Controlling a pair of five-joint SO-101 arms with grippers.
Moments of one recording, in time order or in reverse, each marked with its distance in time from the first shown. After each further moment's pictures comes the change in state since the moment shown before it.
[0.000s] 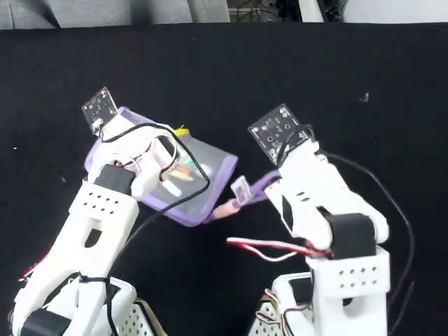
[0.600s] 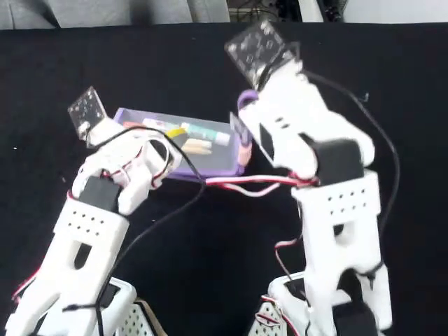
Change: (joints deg) left arm 0.0 -9.8 -1.8 8.1 0.0; right arm -6.2 31.0 -33.9 -7.5 -5.1
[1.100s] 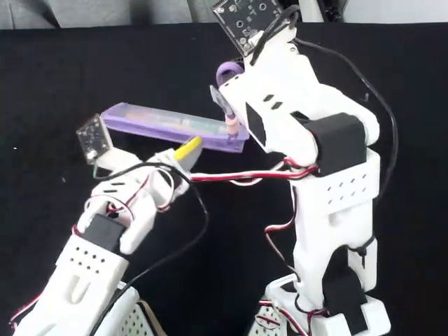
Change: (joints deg) left arm 5.5 -16.2 19.2 -16.0 -0.1; right arm -5.7 12.6 -28.7 11.3 -3.4
